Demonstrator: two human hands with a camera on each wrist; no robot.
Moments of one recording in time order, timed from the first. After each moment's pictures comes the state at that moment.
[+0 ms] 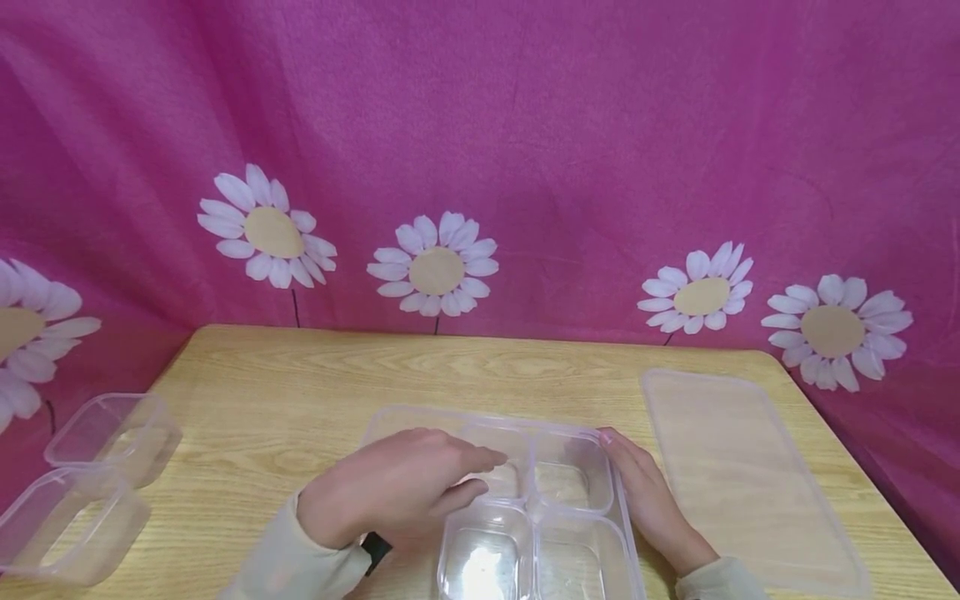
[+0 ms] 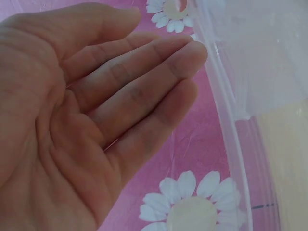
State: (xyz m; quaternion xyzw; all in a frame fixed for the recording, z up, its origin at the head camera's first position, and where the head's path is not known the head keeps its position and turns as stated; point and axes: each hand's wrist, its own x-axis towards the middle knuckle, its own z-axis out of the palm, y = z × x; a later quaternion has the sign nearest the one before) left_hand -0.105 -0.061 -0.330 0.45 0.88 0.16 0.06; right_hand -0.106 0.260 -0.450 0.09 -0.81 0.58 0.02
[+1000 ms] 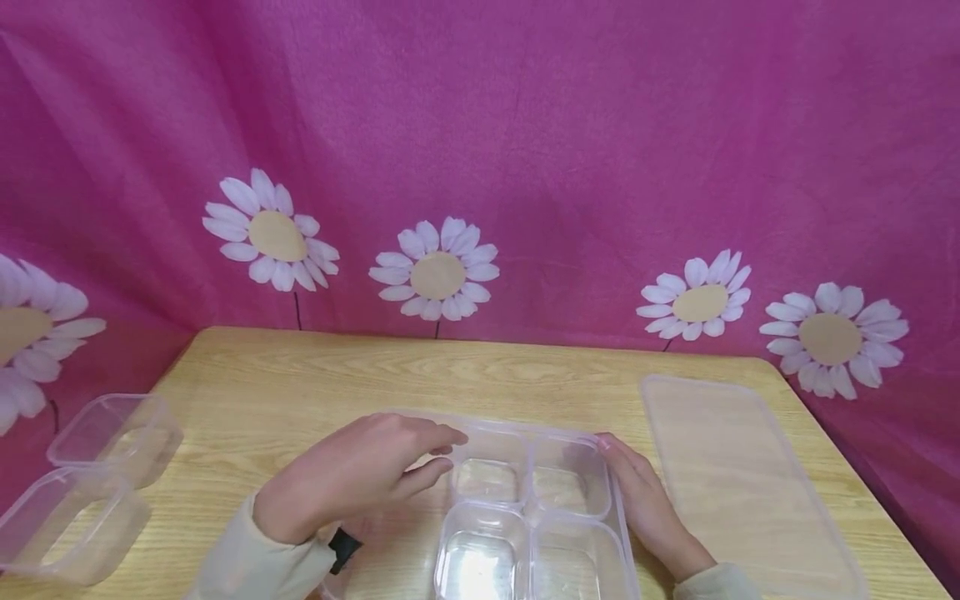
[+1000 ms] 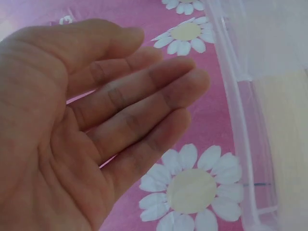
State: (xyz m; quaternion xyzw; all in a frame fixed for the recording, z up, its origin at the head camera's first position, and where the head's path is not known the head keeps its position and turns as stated) left_hand -0.109 -0.095 -0.329 0.41 0.89 0.18 -0.01; right_hand -0.109 0.260 -0.452 0.12 -0.80 0.59 0.02
